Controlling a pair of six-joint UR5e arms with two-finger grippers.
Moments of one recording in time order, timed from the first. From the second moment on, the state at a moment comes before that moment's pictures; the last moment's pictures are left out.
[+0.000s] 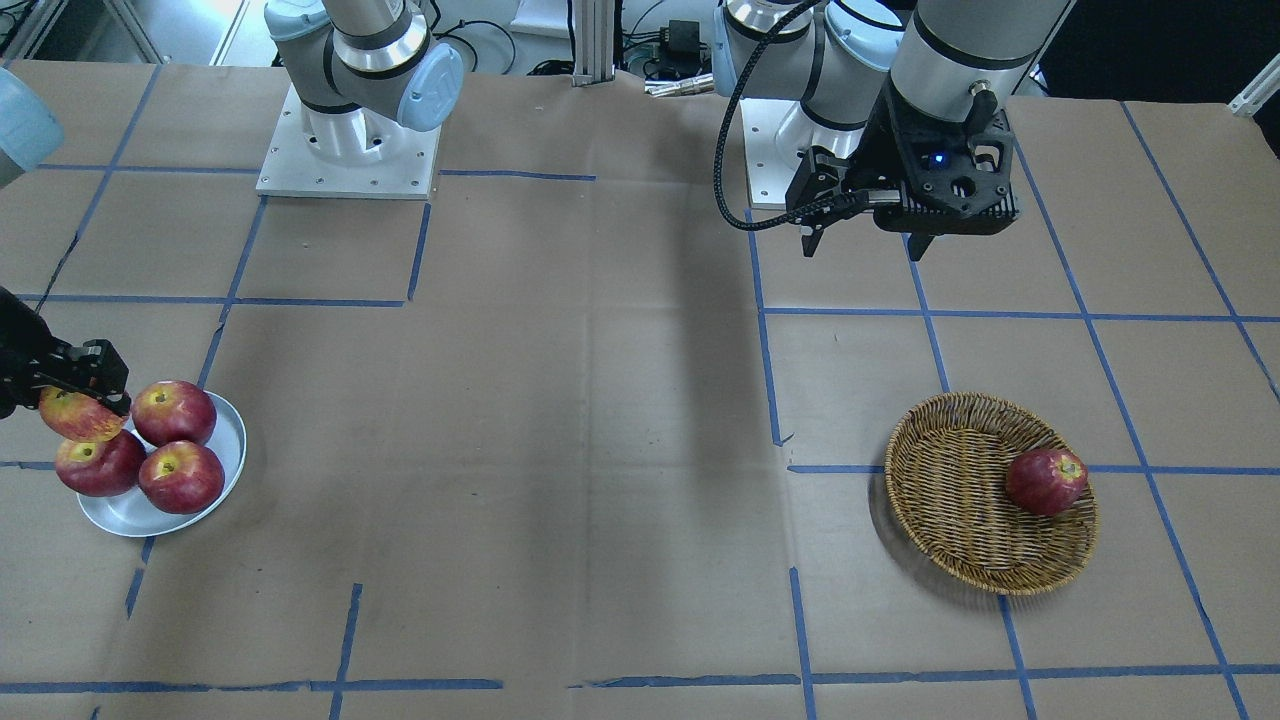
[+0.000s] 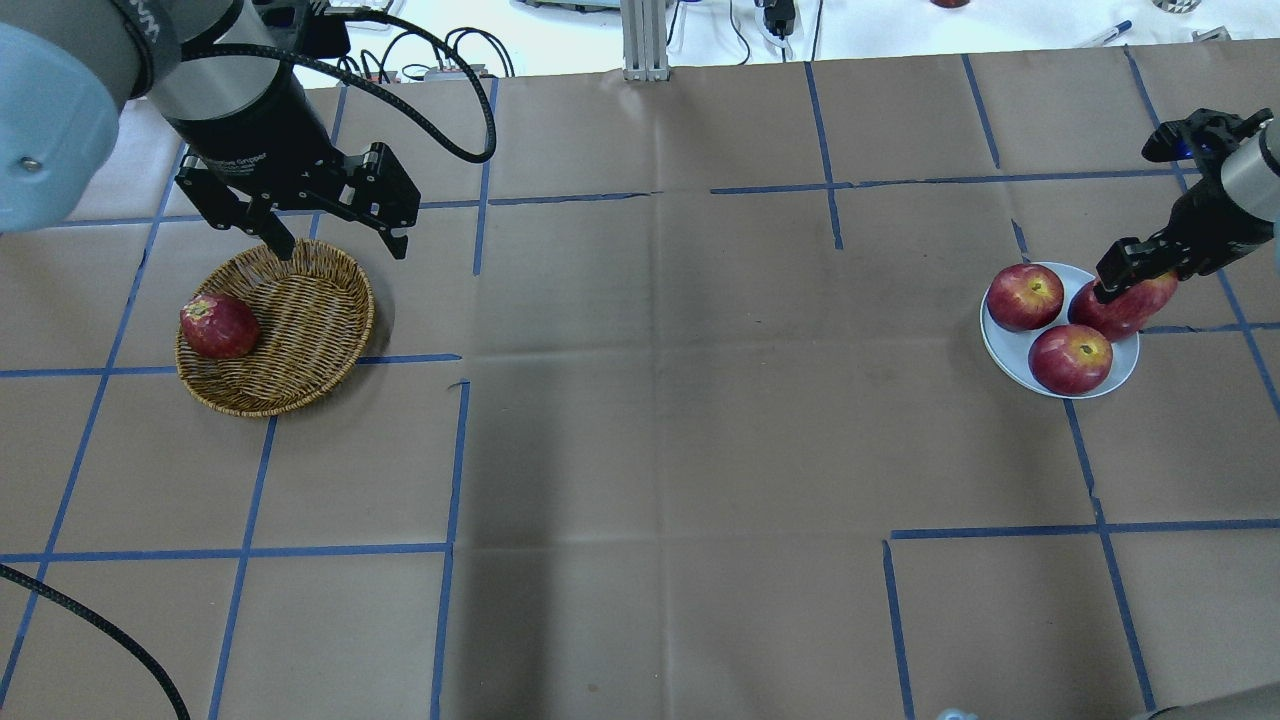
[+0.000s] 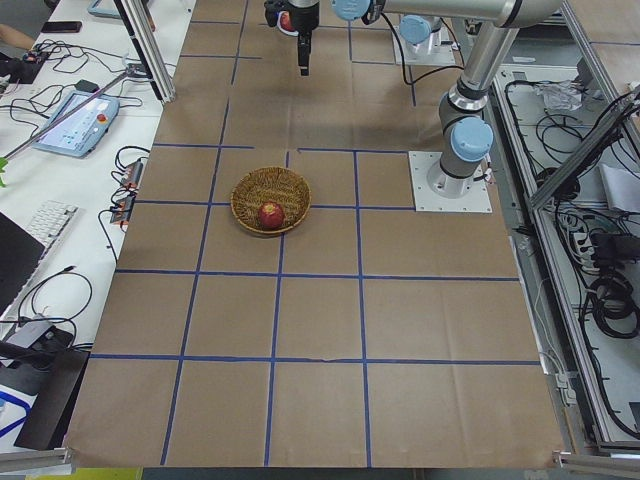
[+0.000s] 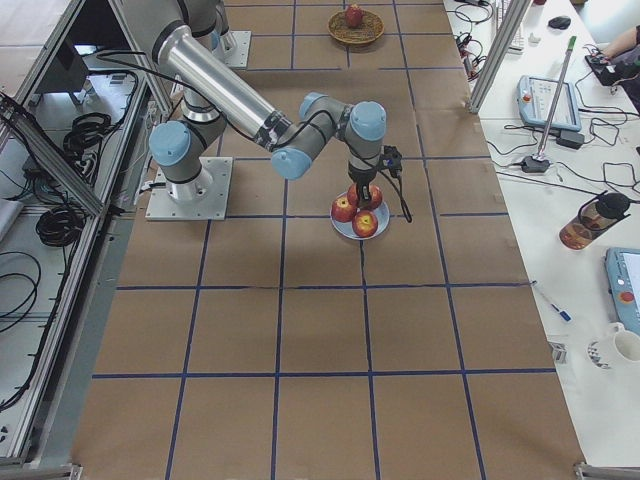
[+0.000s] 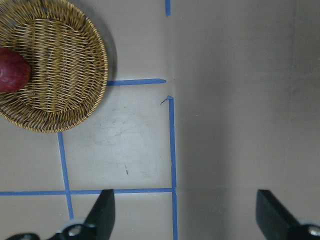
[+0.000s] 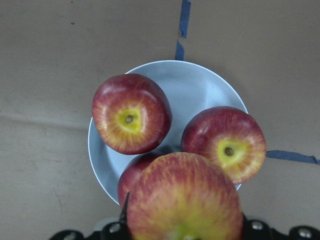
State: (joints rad) left arm -1.59 -1.58 -1.53 -1.62 1.58 0.02; right arm 1.05 -1.35 1.85 -2.08 -1.49 -0.66
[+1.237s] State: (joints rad) left arm -1.59 -1.58 -1.53 -1.62 1.58 0.02; right arm 1.11 -1.30 1.88 -2.20 -1.50 -0.65
